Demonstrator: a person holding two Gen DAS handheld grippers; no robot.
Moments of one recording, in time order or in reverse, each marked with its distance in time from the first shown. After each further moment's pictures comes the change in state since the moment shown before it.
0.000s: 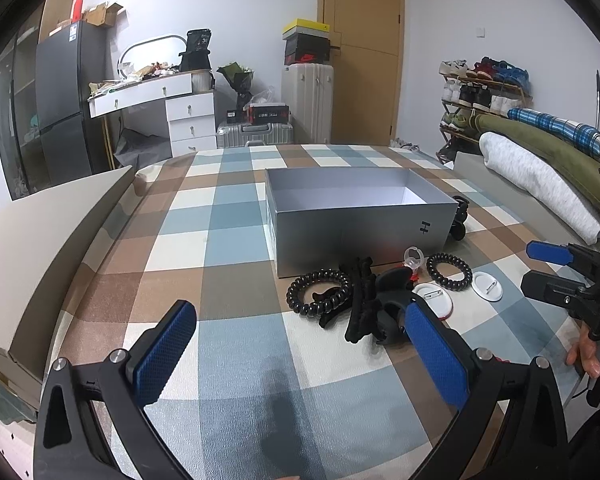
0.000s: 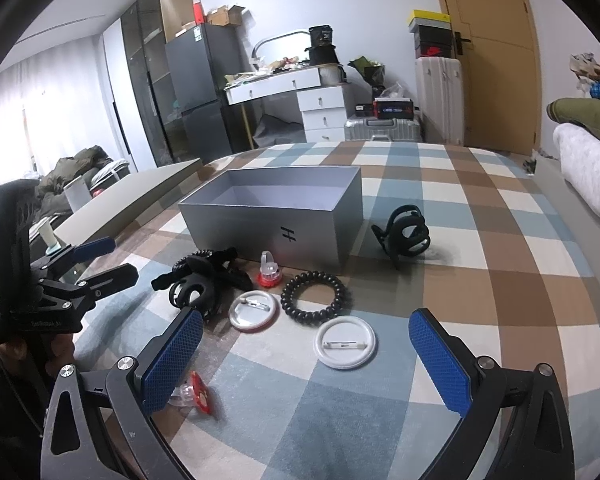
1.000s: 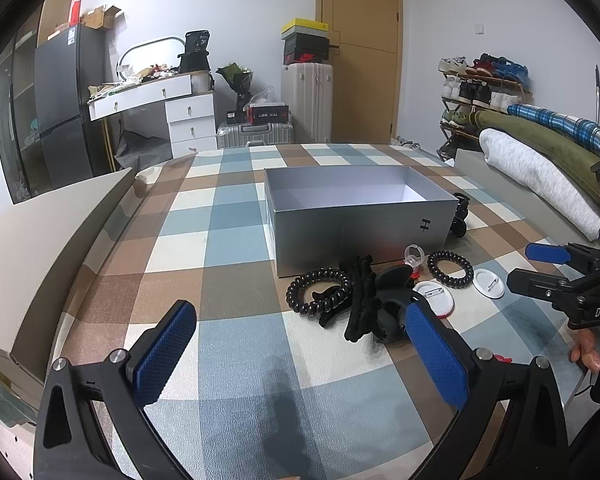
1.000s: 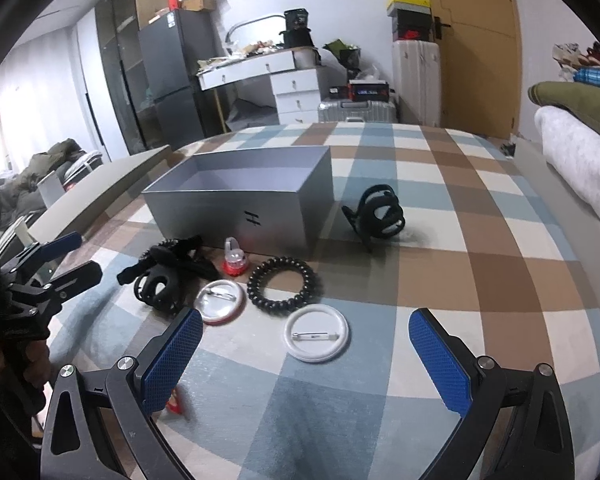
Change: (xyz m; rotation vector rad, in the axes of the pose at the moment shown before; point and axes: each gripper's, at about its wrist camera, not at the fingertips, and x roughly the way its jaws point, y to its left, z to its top) left arm 0.001 -0.003 -0.001 0.012 0.003 0.011; right arm 0.009 -0.008 -0.001 0.034 0.071 -0.095
